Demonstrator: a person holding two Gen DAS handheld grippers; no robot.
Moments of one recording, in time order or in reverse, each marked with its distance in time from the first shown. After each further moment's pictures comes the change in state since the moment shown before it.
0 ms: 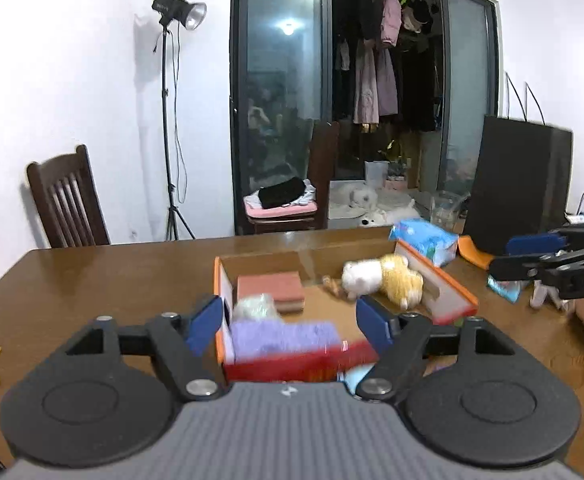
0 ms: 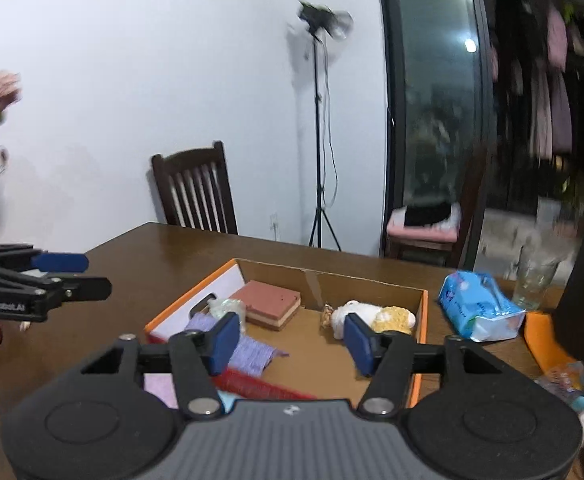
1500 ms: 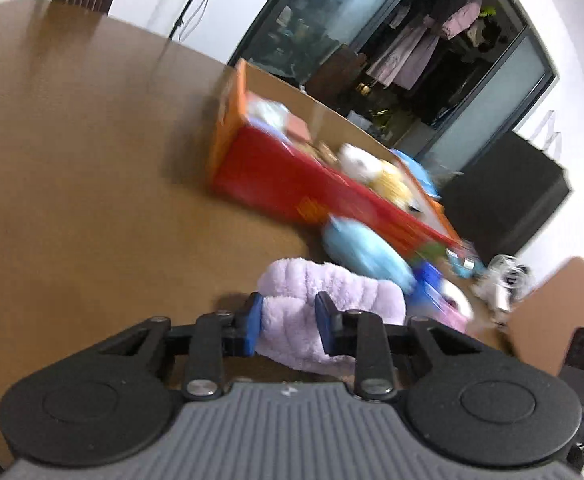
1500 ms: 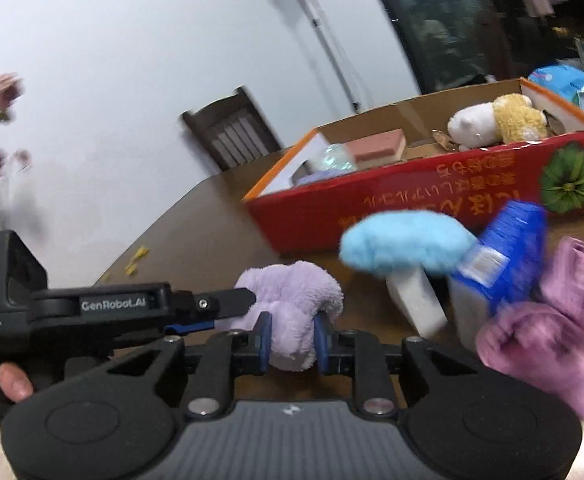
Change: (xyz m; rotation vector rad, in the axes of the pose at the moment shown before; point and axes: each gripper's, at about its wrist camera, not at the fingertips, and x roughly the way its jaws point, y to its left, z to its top) left arm 0.029 0.065 -0.135 -0.551 0.280 -0.272; right arm 0.066 0.091 -0.130 0.354 0.156 0.223
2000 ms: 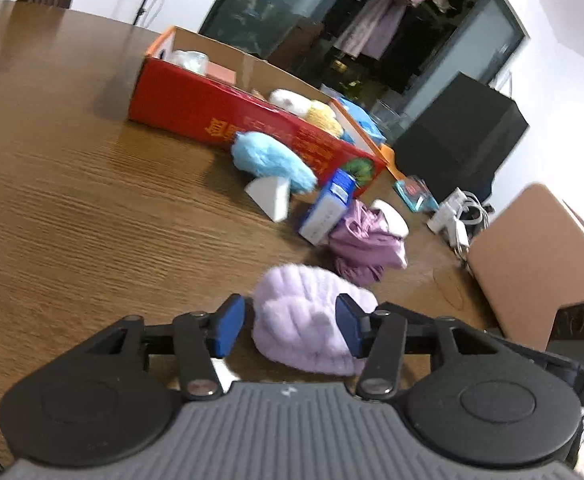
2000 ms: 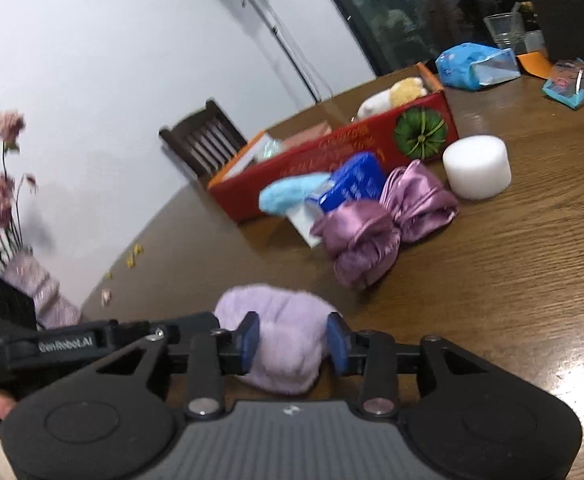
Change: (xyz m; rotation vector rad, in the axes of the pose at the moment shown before) left arm -0.015 -0.065 -0.059 0.090 0.052 -0.021; right arm -0.112 -0.047 -0.051 0.141 -0.029 -0.038
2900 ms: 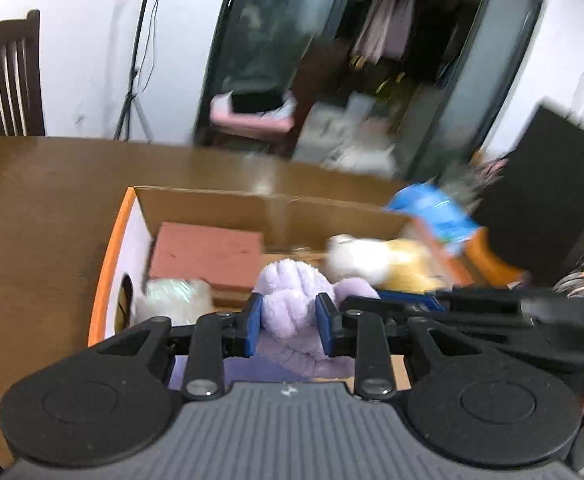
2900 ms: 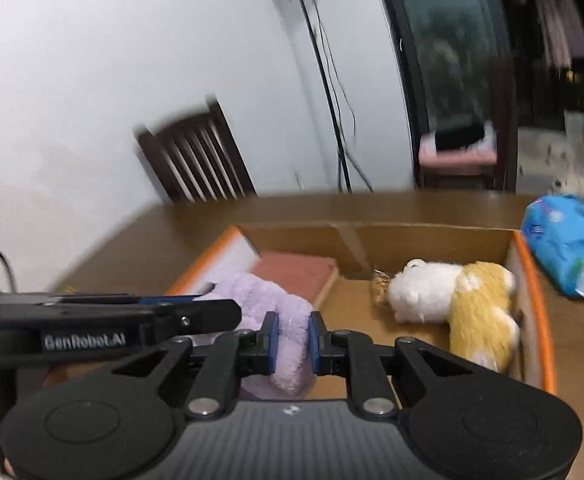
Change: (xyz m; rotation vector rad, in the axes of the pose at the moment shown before) left arm 0.172 0.006 0.248 0.193 -0.004 0.223; right arm 0.203 0.012 0.244 -0.288 0.096 -0.095
